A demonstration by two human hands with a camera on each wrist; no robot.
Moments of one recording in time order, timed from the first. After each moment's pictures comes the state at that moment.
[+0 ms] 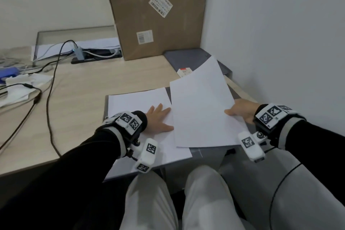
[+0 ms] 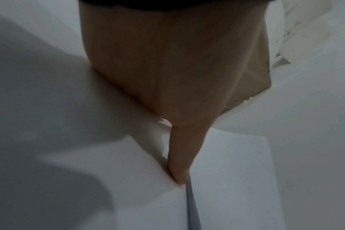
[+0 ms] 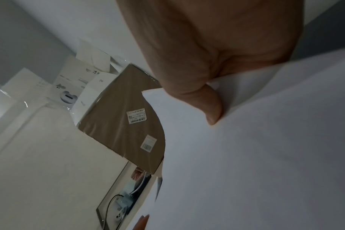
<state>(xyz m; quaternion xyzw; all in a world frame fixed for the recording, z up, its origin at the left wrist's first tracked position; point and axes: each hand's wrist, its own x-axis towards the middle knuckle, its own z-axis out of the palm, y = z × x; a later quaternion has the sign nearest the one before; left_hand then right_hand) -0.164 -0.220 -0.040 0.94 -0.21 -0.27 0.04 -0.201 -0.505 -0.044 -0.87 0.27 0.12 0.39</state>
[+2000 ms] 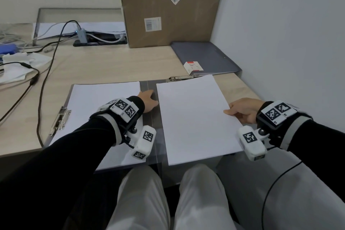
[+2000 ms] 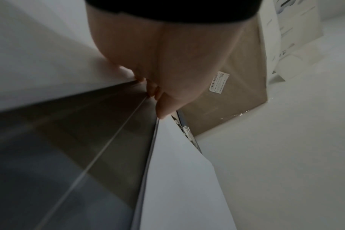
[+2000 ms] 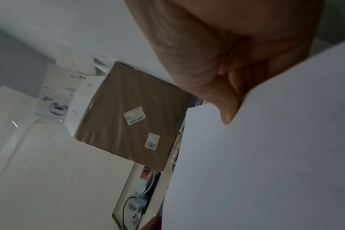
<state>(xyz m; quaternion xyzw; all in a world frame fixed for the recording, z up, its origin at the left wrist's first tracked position) -0.120 -0.209 -0.046 0.94 -0.01 -0.20 0.27 -0.185 -0.496 -0.043 -0.77 0.32 0.19 0.52</state>
